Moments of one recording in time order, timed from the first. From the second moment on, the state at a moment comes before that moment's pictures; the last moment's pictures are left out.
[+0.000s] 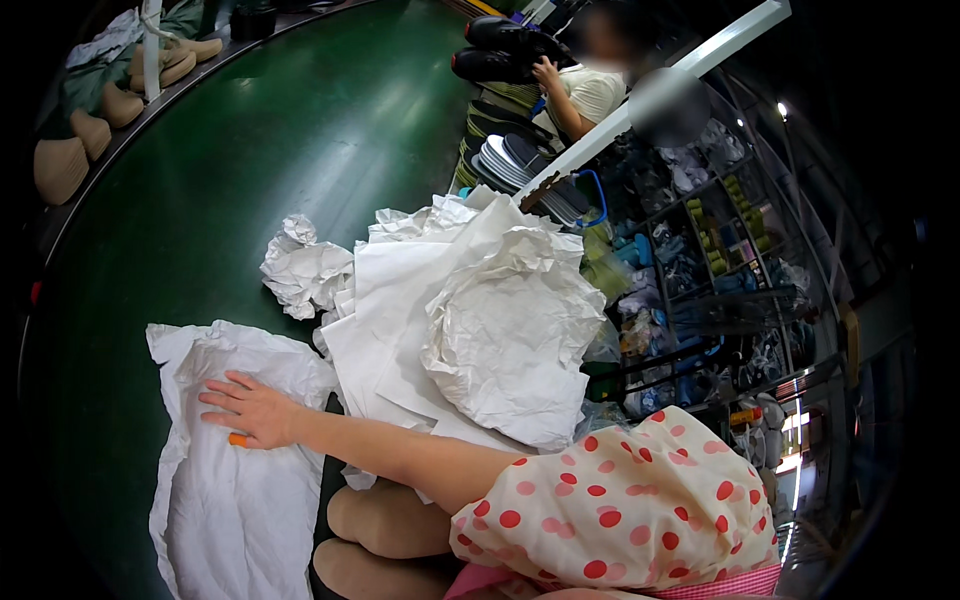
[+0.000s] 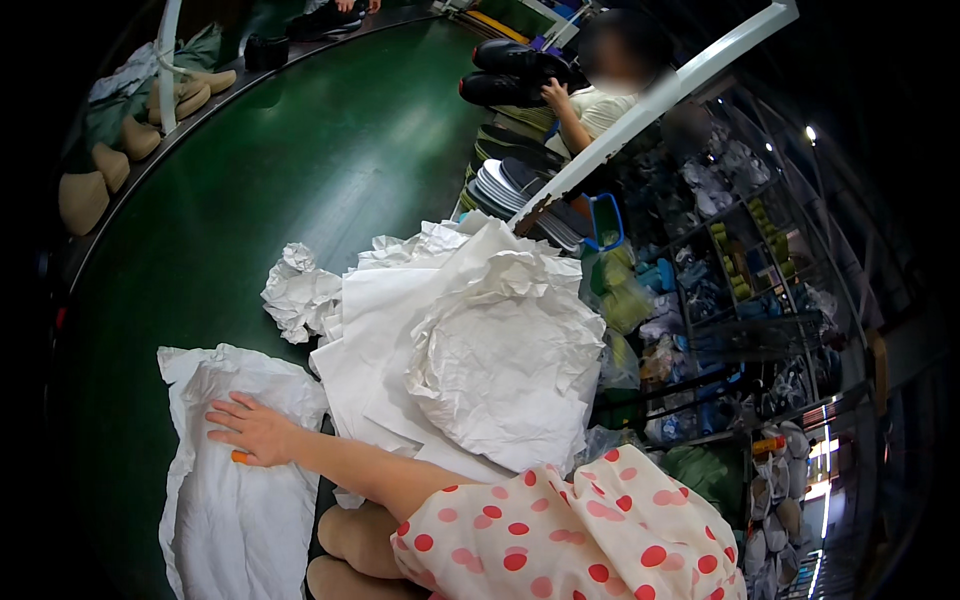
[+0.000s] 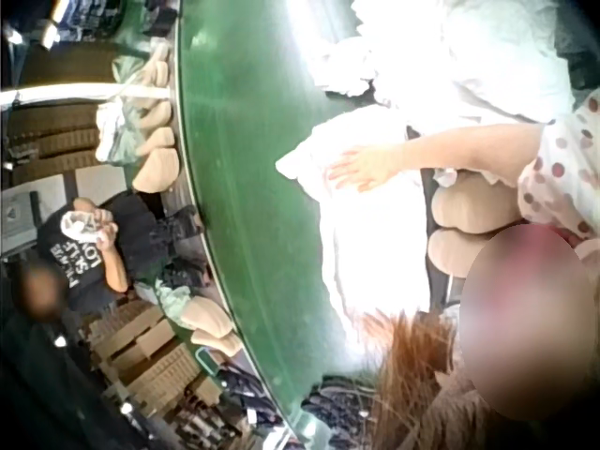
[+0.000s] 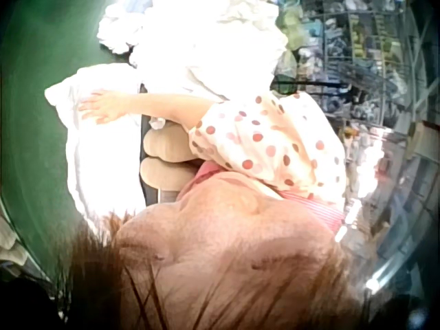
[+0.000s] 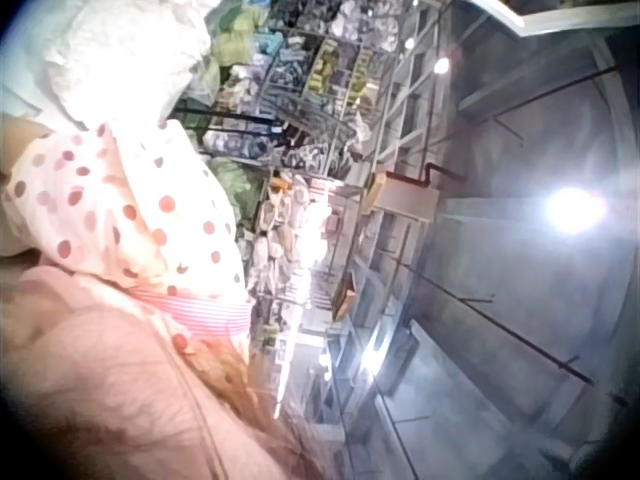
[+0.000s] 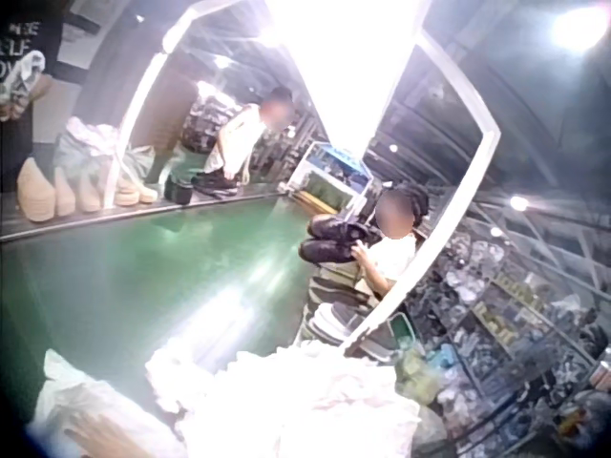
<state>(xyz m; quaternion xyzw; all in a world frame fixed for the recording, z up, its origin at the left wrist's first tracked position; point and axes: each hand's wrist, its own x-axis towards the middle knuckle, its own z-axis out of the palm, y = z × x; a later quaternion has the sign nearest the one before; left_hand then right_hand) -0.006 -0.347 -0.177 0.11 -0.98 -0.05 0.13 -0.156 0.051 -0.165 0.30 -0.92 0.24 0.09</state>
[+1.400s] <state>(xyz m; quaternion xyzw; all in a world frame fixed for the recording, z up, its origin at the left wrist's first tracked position) 0.054 -0.404 -0.182 0.22 -0.96 0.00 0.16 -0.142 0.022 -0.168 0.29 -0.92 0.24 0.07</state>
